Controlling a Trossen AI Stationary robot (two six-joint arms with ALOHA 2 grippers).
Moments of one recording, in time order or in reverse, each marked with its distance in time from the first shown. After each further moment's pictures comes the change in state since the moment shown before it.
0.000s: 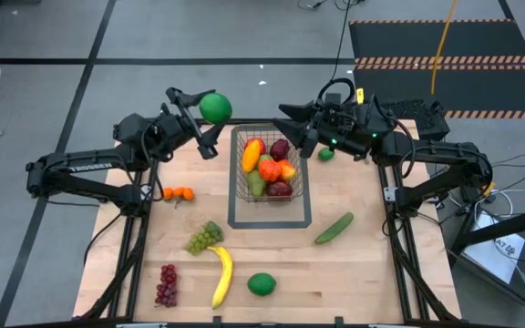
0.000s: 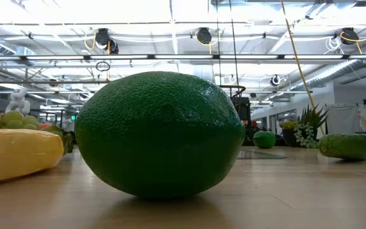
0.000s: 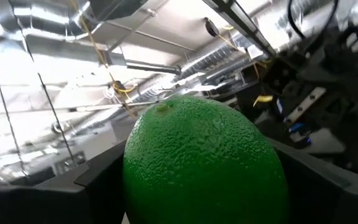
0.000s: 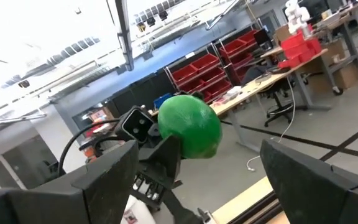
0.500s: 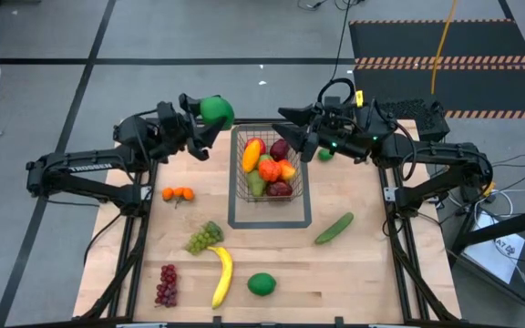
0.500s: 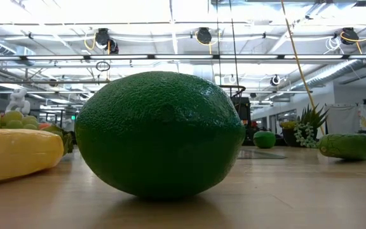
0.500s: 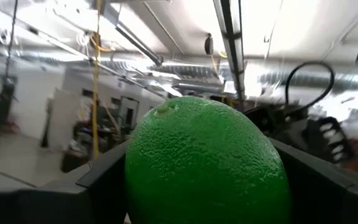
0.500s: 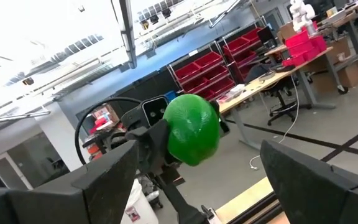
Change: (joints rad) left arm -0.020 0.000 0.000 -0.001 0.000 -0.592; right arm 0.024 0.000 -0.001 -0.002 0.009 -0.004
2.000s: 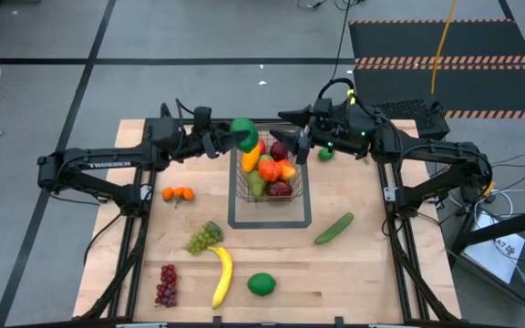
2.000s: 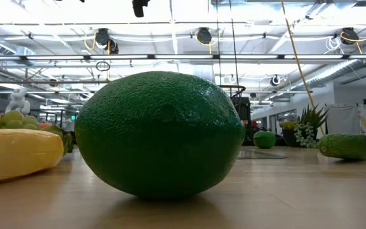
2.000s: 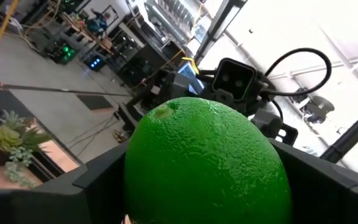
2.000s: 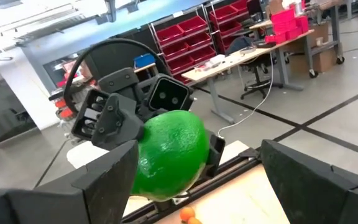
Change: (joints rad) left arm 0.030 0.152 0.000 -0.043 0.228 -0.732; right arm -0.060 0.001 0.000 -0.186 -0.058 -0.103
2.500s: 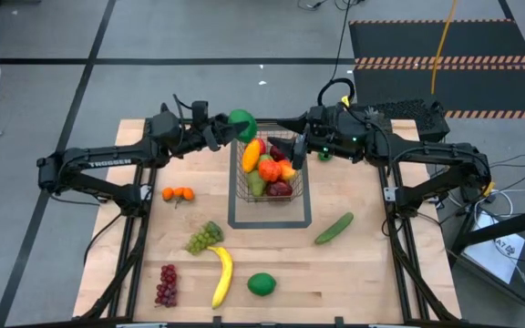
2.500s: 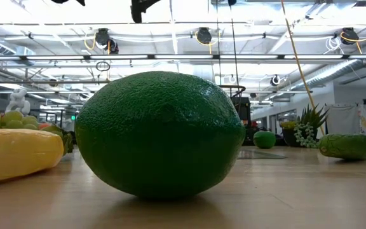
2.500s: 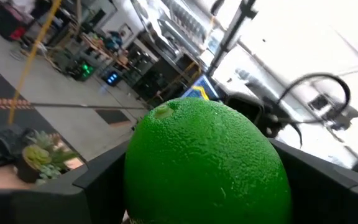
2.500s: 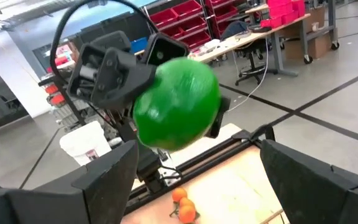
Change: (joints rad) left arm 0.054 0.000 0.000 -0.005 -0.026 0.045; right arm 0.000 0.000 -0.077 0.014 0.000 0.006
